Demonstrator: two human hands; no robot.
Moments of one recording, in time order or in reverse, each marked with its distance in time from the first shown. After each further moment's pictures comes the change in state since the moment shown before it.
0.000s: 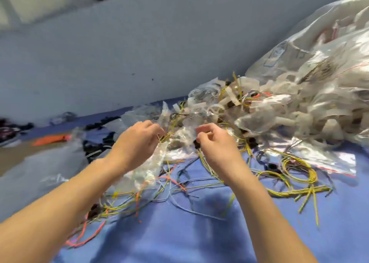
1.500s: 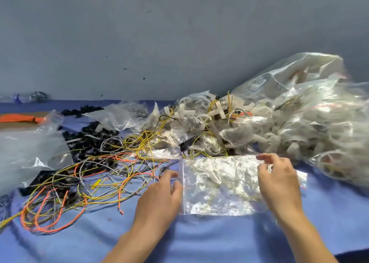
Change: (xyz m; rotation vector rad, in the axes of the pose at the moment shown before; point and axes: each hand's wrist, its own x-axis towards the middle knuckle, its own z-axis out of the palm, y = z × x) left_hand -0.089 0.126 0.043 -0.713 -0.059 -0.523; right_hand -0.061 0.043 -0.107 -0.544 0.478 0.119
